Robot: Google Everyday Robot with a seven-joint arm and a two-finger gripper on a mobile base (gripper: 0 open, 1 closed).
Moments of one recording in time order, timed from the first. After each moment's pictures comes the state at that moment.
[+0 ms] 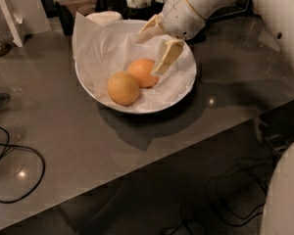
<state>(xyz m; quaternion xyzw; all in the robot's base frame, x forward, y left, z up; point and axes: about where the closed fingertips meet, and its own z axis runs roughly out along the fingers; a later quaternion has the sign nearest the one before) 0.611 -0.006 0.932 -0.80 0.50 0.17 0.29</state>
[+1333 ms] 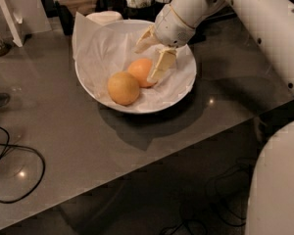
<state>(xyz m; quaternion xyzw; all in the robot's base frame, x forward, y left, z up) 0.629 0.001 0.895 -0.80 0.52 0.15 0.26</state>
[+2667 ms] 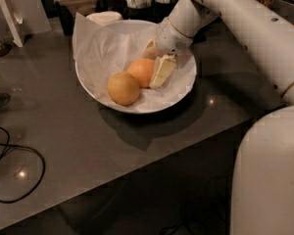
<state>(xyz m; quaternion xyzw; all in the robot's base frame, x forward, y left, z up) 0.654 -0.013 0.852 -0.78 0.57 0.14 0.22</state>
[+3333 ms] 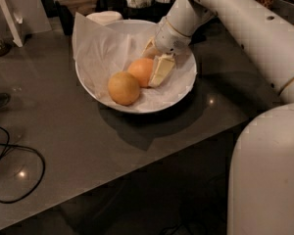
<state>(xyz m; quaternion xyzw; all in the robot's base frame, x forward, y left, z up) 0.658 -0.011 0.853 -0.78 0.58 0.13 0.22</state>
